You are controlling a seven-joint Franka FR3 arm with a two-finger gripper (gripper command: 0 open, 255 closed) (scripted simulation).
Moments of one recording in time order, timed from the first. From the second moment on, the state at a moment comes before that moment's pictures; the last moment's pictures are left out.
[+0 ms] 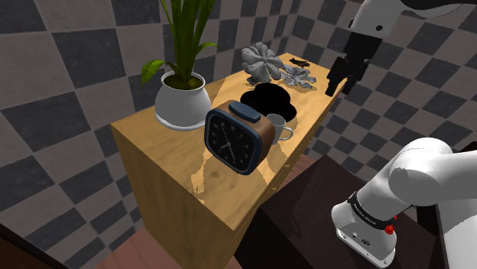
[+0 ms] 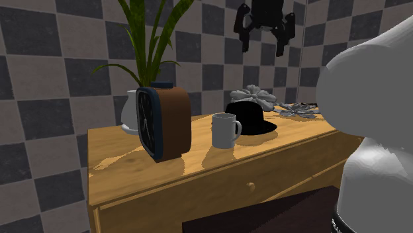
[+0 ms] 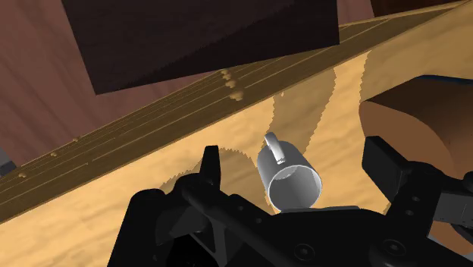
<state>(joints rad) 0.01 -0.80 0.00 -2.42 0.10 1.52 0.13</state>
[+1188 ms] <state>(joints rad) -0.01 -0.41 0.26 -2.53 0.09 2.17 0.41</state>
